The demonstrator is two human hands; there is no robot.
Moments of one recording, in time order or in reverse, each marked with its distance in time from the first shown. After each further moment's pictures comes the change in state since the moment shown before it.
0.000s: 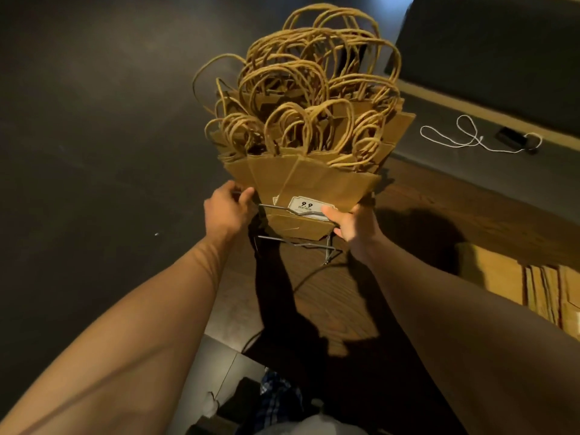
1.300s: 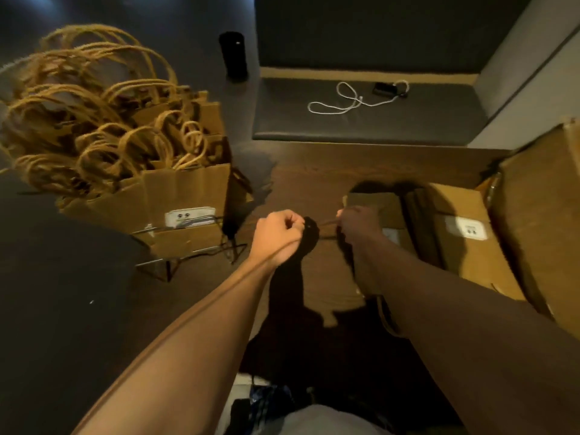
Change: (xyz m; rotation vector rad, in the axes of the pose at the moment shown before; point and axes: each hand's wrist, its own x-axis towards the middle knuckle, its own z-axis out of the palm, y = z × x) left_hand -0.139 0.115 0.183 0.157 -0.597 0.226; right_hand -0.068 0.029 -0.190 -0.020 0.532 0.262
